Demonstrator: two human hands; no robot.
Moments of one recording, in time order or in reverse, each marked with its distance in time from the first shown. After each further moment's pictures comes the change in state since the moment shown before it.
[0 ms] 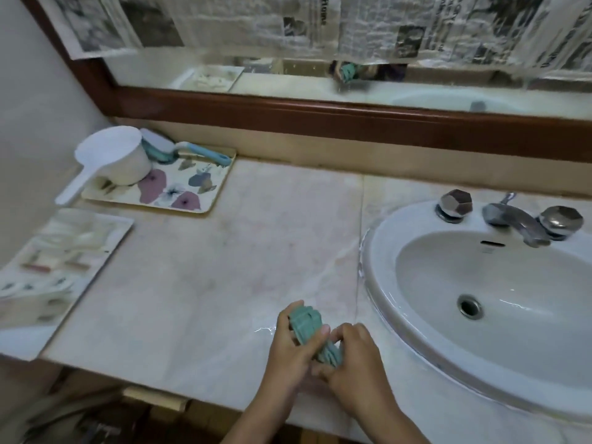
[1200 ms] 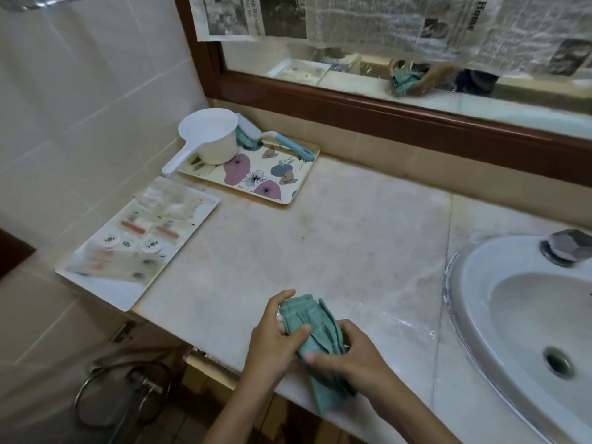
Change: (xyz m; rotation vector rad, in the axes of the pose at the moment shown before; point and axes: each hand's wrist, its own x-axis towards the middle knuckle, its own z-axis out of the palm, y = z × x) left_hand 0.010 0.011 -0.146 0.190 0.187 0.071; right_hand 0.030 -0.068 0.078 0.451 -0.460 0.101
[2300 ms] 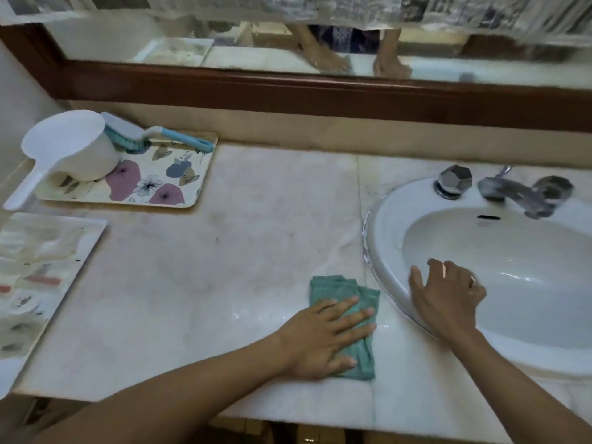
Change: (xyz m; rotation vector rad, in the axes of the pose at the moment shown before) left_hand 0.059 -0.027 0.131 1.365 -0.892 1.240; right_hand -0.001 0.079 -0.206 -0.900 1.075 0.181
